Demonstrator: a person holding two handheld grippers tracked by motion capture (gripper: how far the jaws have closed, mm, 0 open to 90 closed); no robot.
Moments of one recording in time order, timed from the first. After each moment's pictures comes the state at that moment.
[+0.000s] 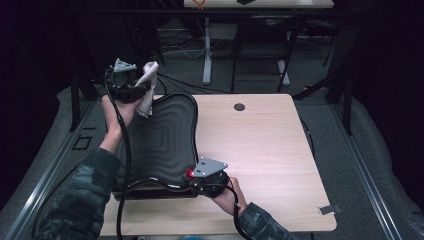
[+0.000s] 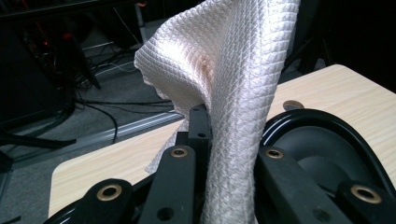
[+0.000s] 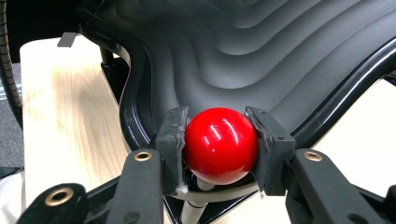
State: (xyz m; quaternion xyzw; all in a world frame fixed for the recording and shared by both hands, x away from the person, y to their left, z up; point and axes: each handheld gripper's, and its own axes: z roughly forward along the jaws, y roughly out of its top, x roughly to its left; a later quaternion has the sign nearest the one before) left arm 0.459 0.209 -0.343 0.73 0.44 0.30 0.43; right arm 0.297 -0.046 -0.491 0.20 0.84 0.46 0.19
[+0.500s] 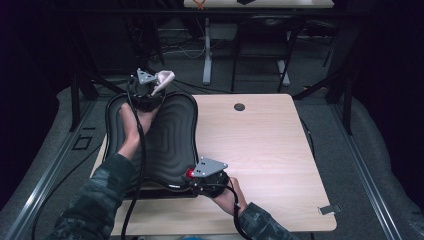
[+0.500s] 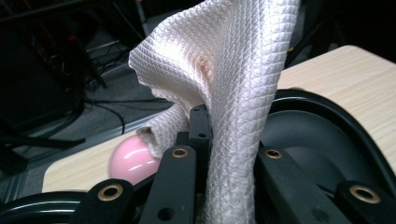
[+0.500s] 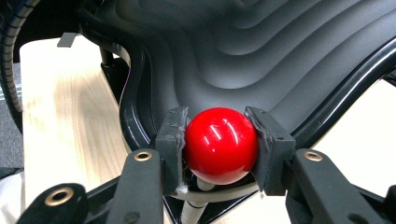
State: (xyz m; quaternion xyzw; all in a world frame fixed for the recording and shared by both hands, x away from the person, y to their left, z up) left arm 0.460 0.165 -0.374 0.74 0.45 0.32 0.39; right arm 0.297 -0.045 -0.492 0.20 0.84 0.47 0.19
